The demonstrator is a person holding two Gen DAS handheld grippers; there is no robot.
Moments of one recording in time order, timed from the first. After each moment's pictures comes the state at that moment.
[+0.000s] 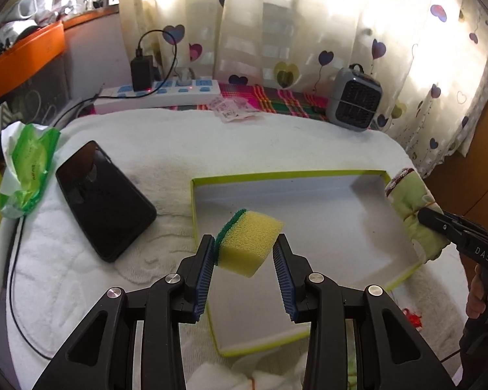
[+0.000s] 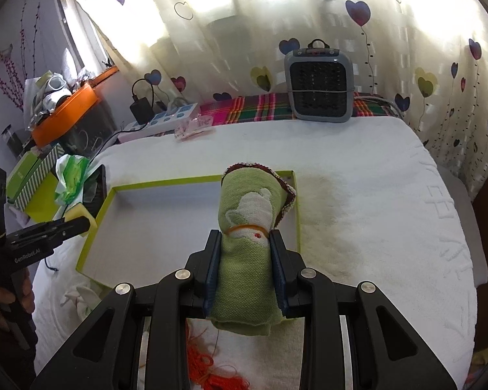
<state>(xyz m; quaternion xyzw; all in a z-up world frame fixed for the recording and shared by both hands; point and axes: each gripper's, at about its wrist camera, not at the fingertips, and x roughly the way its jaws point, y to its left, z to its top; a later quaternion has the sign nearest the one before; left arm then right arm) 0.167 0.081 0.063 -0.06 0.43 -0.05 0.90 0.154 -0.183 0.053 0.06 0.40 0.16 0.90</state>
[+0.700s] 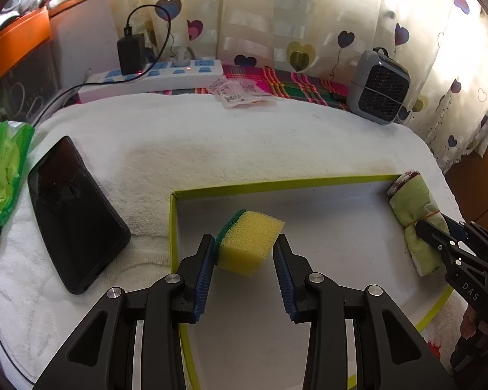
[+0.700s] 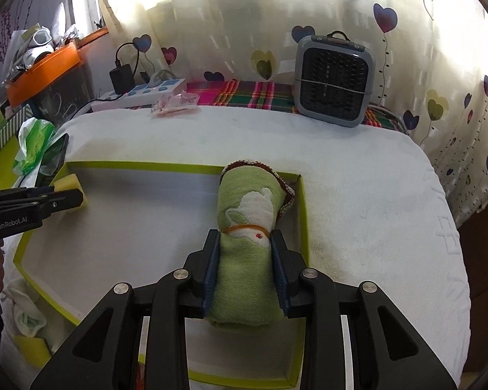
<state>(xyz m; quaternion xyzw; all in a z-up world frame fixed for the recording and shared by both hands) 0.215 0.070 0.031 -0.05 0.46 -0.03 0.89 0.186 -0.157 0.023 -0.04 0.39 0.12 0.91</state>
